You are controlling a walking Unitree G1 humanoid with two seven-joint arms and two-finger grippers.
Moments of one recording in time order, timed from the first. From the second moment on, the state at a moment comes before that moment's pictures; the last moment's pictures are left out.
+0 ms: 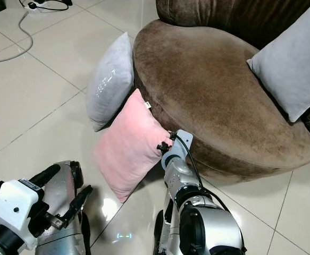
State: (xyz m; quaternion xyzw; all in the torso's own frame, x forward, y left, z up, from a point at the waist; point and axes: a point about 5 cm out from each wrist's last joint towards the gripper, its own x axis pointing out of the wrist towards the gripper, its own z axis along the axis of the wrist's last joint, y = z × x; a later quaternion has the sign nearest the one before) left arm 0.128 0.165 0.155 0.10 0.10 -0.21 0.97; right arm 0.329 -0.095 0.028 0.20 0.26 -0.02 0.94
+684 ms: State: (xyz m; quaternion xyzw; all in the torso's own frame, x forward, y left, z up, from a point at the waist) left arm 0.124 0.165 0.152 0.10 0.11 -0.21 0.97; right arm 0.329 -0.095 0.029 0.20 0.26 -0.02 0.94
